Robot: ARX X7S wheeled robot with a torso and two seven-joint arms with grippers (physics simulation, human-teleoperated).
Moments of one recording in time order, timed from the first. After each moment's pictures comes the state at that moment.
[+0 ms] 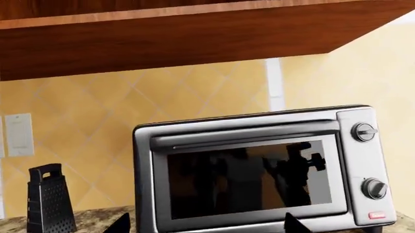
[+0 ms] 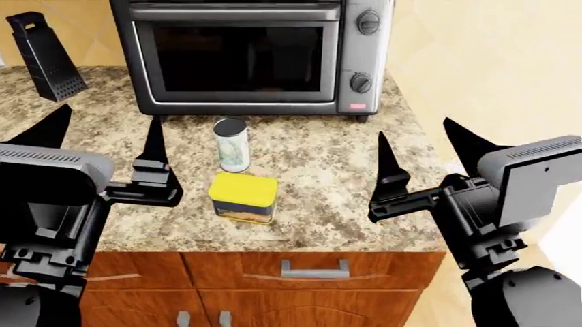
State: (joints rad) left arm -0.43 -0.24 -0.18 0.98 -0.29 -1.07 0.00; right arm 0.39 0.24 0.10 -0.81 0.33 0.90 -0.10
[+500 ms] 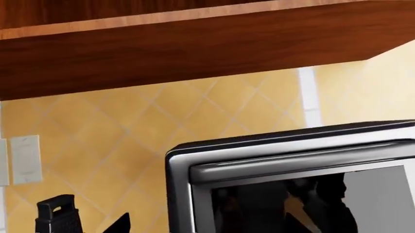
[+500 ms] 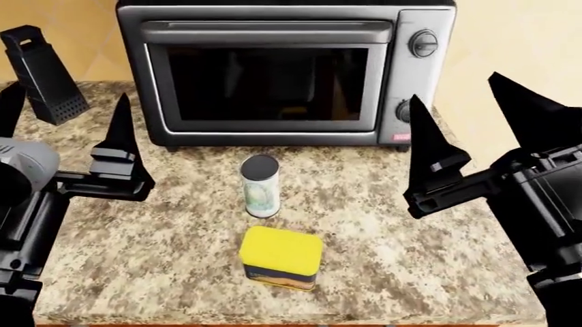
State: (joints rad) left arm -0.50 -0.45 -0.33 1.03 -0.76 -1.13 -0.27; right arm 0.59 0.31 0.40 -1.02 0.69 1.22 -0.11
